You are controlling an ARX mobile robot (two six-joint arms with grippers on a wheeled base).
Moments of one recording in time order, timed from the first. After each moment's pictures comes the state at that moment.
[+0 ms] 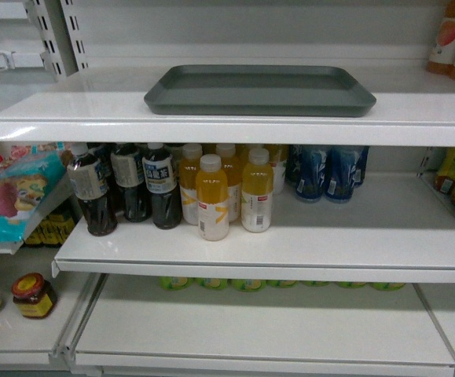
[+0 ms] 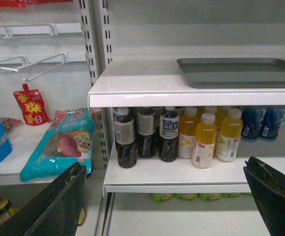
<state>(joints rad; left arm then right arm) 0.00 0.01 0.01 0.00 0.00 0.00 0.00 0.00 0.01 0.00 0.00 0.00</state>
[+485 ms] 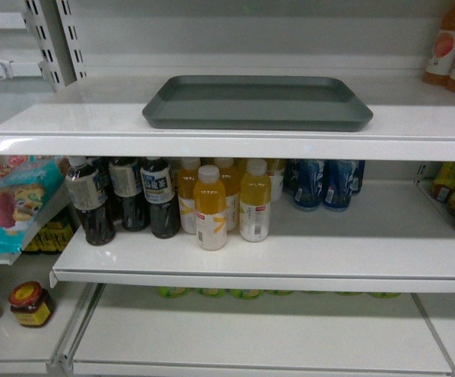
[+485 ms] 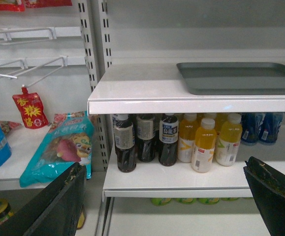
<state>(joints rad) 0.00 0.01 0.01 0.00 0.00 0.00 0.00 0.00 0.01 0.00 0.00 0.00</state>
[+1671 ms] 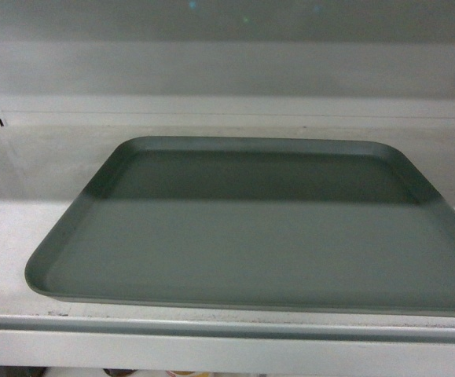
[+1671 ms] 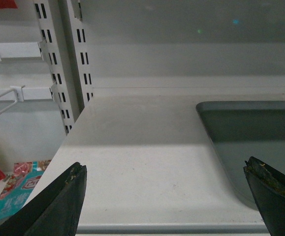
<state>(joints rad) 0.00 0.01 0.01 0.00 0.00 0.00 0.00 0.00 0.01 -0.01 0.00 0.00</state>
